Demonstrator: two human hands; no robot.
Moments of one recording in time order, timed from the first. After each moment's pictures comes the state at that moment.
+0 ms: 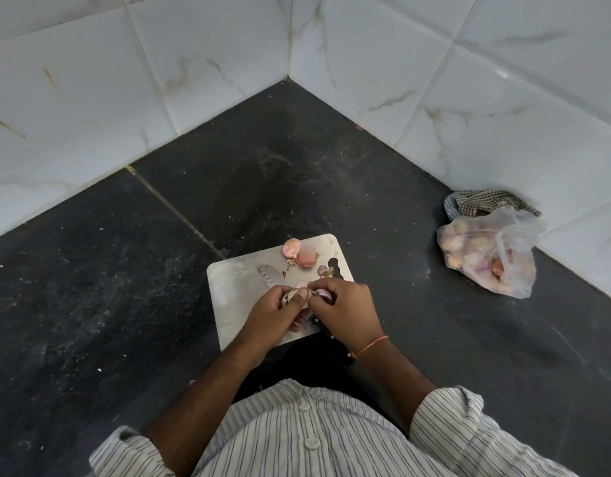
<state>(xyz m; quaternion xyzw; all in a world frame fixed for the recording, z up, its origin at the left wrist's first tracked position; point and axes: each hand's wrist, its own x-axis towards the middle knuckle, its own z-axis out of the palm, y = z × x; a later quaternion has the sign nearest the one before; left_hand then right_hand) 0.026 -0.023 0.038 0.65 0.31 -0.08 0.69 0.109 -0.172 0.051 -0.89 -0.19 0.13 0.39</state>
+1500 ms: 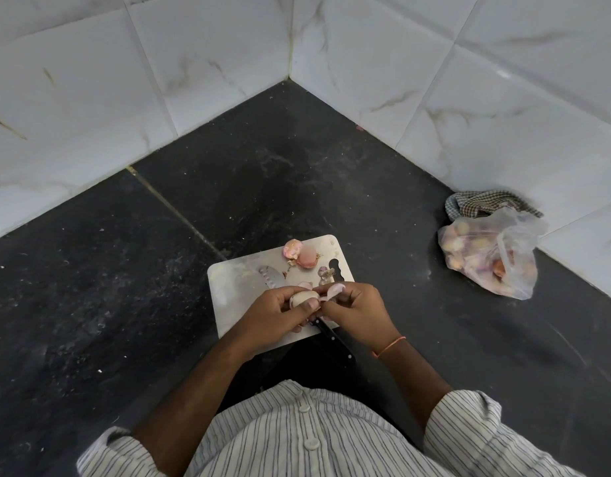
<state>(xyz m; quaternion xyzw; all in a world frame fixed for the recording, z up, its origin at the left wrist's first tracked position) 0.029 -0.007 0.039 0.68 0.19 -0.13 0.70 0.120 -0.194 0.043 -0.77 -0.17 0.25 0.55</state>
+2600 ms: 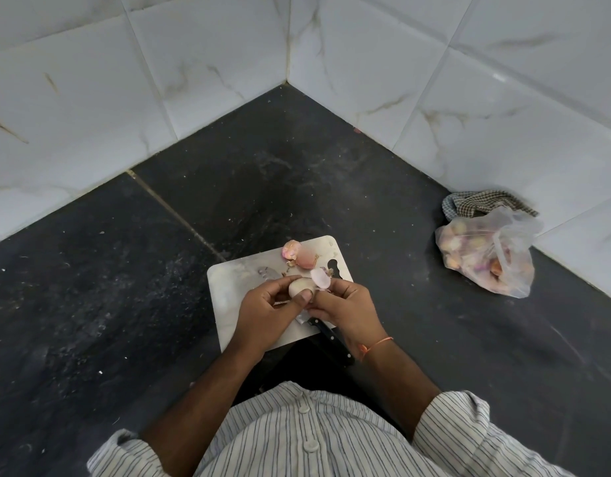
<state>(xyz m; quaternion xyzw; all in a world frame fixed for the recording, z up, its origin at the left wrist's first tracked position) 0.023 -0.018 0.043 0.69 0.25 0.06 0.68 0.101 -0.169 0.058 -0.62 0.04 0.33 0.71</state>
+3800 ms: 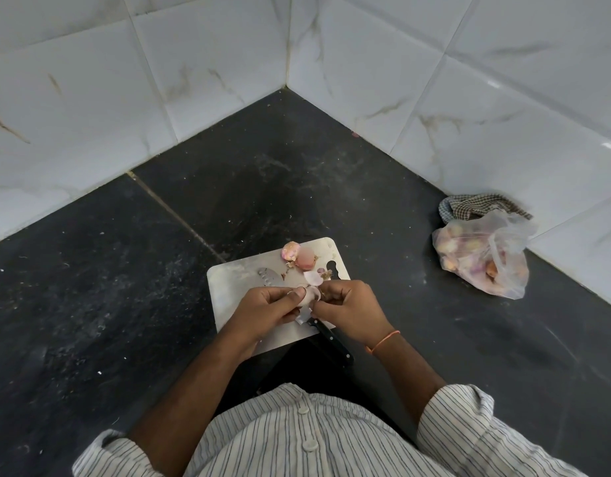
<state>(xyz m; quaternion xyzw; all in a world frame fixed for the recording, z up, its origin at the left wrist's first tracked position) 0.025 -0.006 0.059 0.57 0.29 -0.08 0.76 0.115 -0.184 0.067 -0.80 -0.19 0.26 0.50</state>
